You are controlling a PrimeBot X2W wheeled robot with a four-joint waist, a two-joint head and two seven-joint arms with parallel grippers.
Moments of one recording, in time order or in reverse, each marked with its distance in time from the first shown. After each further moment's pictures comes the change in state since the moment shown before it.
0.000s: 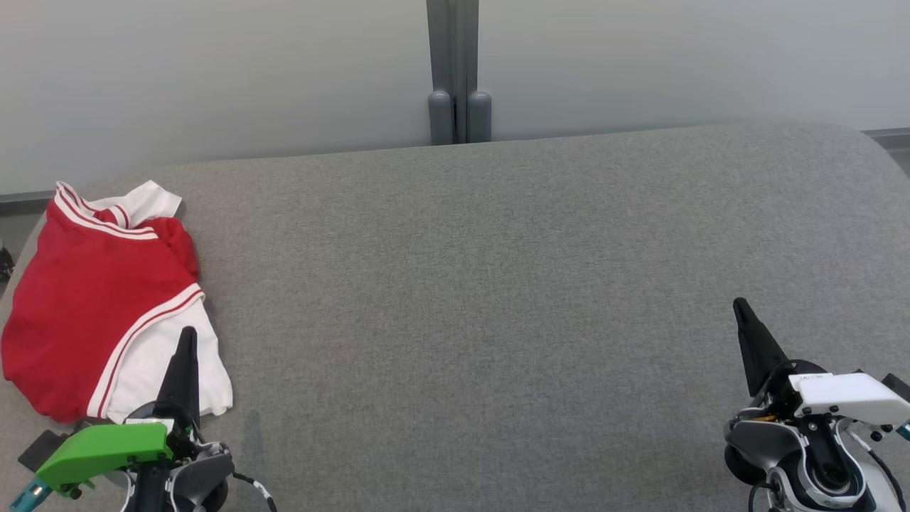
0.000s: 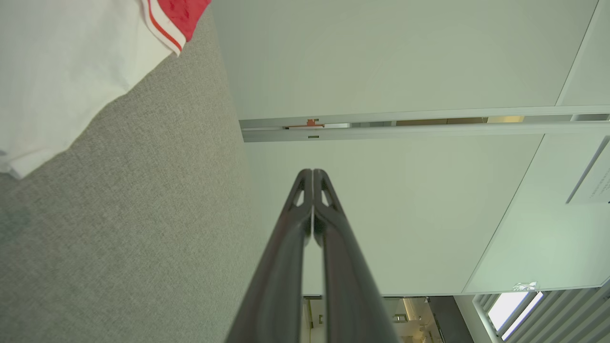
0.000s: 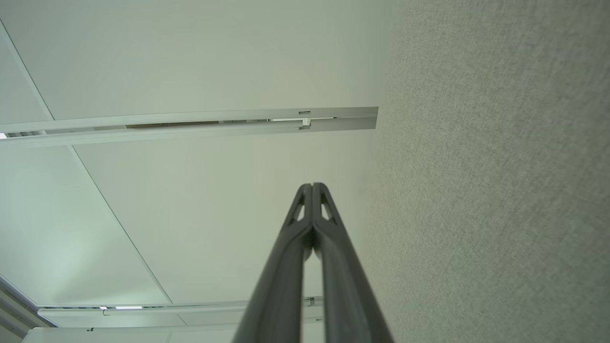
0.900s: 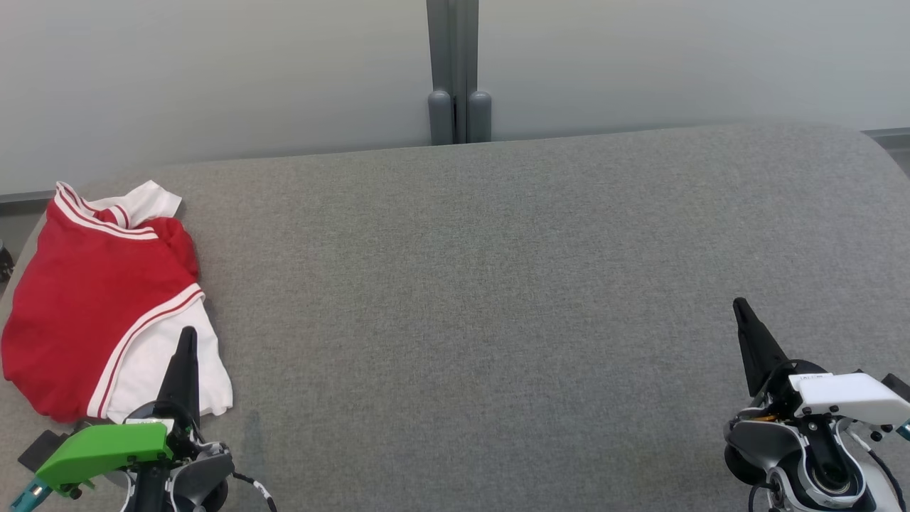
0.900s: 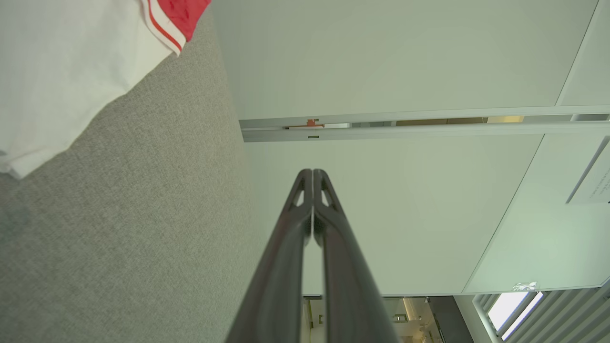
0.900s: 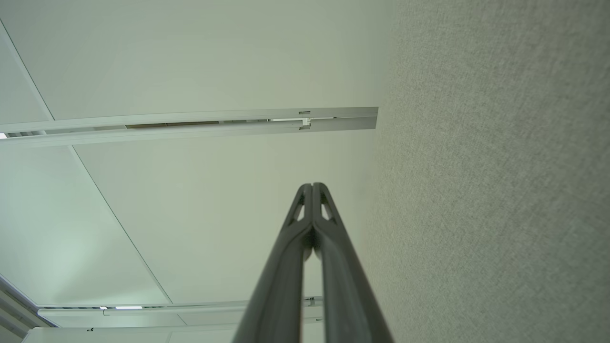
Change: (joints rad) left arm 0.000 0.000 0.000 0.000 0.000 0.000 0.000; right arm 0.000 0.000 0.000 0.000 0.000 0.000 0.000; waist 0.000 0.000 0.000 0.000
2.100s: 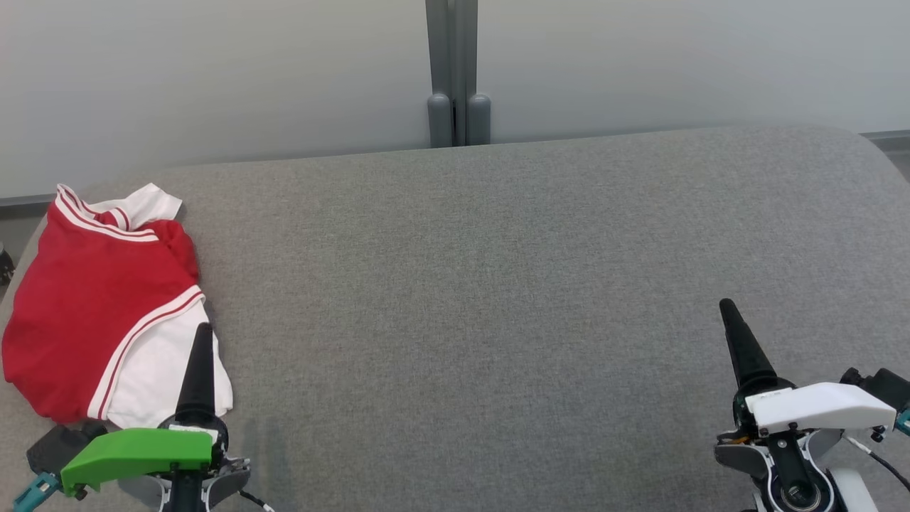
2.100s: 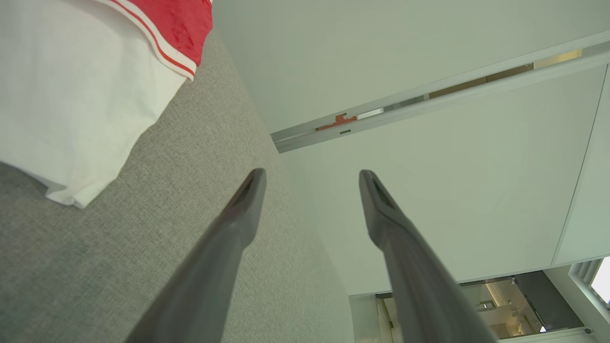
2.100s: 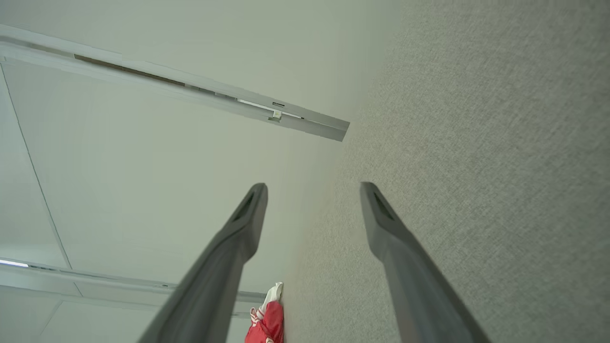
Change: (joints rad) left arm 0.037 -0.008 -0.045 -0.033 0.292 0.015 -0.086; right arm 0.042 0.009 0.043 -0.032 -0.343 -0.002 -0.082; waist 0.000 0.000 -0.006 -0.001
